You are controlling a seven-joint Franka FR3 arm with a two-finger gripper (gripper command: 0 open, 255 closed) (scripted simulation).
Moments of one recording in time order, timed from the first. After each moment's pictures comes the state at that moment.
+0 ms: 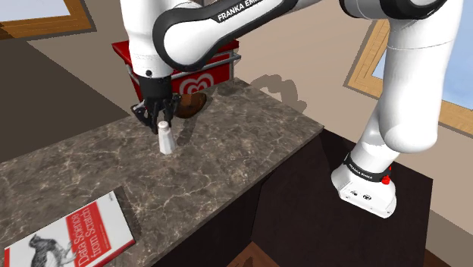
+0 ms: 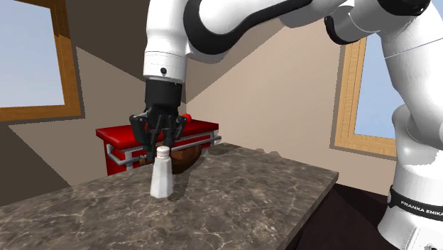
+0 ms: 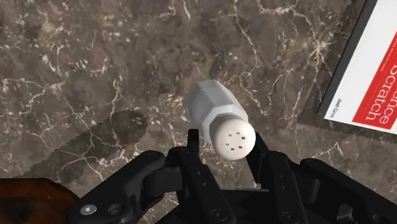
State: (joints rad) arm 0.25 0.35 0.51 -1.68 -0.13 2.11 0.73
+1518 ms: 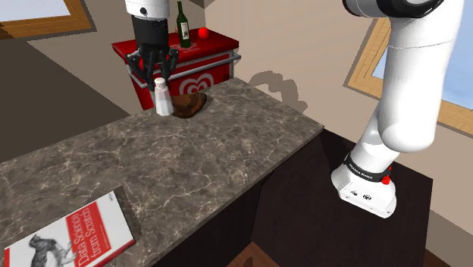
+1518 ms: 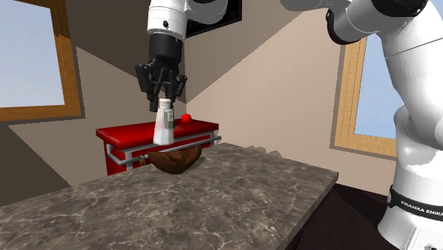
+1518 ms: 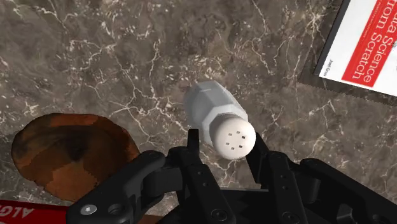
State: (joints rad) arm 0.20 0.34 0.49 -1.42 -0.09 1.84 0.62
